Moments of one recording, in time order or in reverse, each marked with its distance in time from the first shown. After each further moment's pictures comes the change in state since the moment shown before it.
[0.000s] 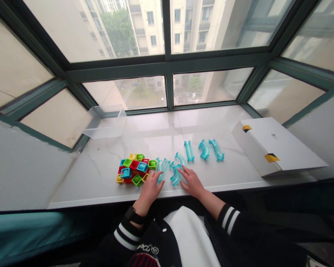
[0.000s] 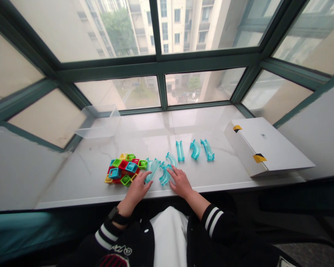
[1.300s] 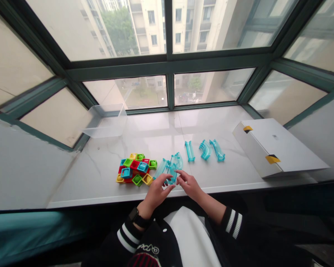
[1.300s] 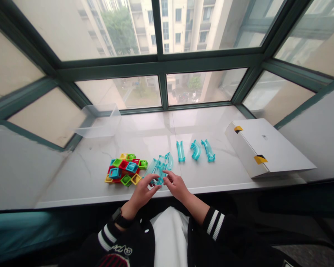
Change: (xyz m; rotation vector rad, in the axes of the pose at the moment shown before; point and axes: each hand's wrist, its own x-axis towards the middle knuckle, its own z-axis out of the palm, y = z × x) left_hand -0.006 0.039 -0.005 -0.440 -0.030 0.156; right_hand 0.013 -0.054 -0.030 0.715 -0.005 0.191
